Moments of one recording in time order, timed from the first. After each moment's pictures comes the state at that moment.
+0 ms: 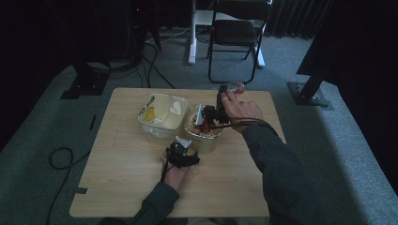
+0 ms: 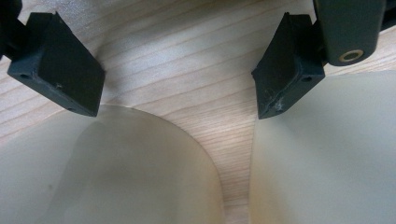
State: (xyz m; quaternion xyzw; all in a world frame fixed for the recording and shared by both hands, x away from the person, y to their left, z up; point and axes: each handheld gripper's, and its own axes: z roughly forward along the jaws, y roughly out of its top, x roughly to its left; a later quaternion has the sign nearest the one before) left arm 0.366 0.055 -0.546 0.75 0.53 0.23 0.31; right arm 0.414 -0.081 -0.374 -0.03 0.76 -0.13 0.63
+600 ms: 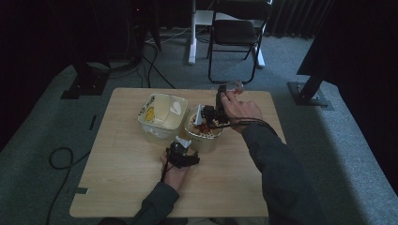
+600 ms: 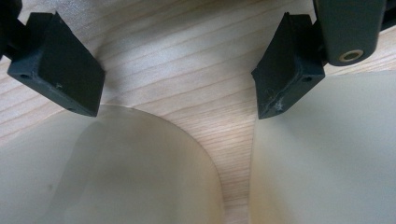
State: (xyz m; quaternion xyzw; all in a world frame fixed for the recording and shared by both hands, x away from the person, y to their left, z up) left arm 0.366 0.055 -0.546 0.75 0.53 0.23 0.31; right arm 0.413 -0.079 -0.374 -0.03 0.76 -0.13 0.63
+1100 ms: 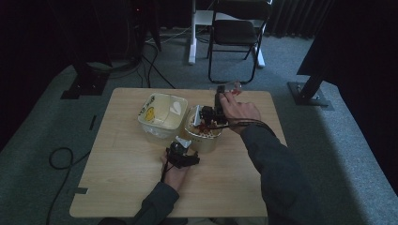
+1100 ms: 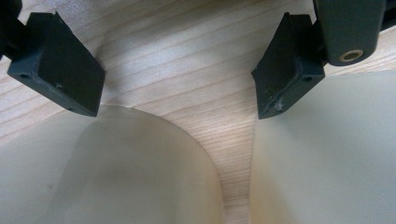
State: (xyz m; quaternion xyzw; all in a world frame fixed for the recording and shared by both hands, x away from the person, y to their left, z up) left arm 0.366 0.055 -0.546 0.75 0.53 0.23 0.31; right arm 0.412 -0.076 -0.375 -0.03 0.76 -0.12 0.63
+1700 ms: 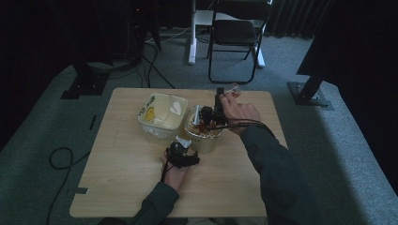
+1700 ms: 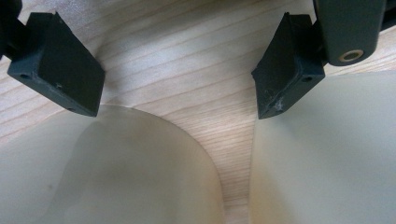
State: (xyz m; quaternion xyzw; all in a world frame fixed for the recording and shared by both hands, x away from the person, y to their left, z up) left arm 0.366 0.055 -0.546 0.75 0.53 0.23 0.31; right arm 0.412 -0.075 -0.373 -0.01 0.79 -0.08 0.61
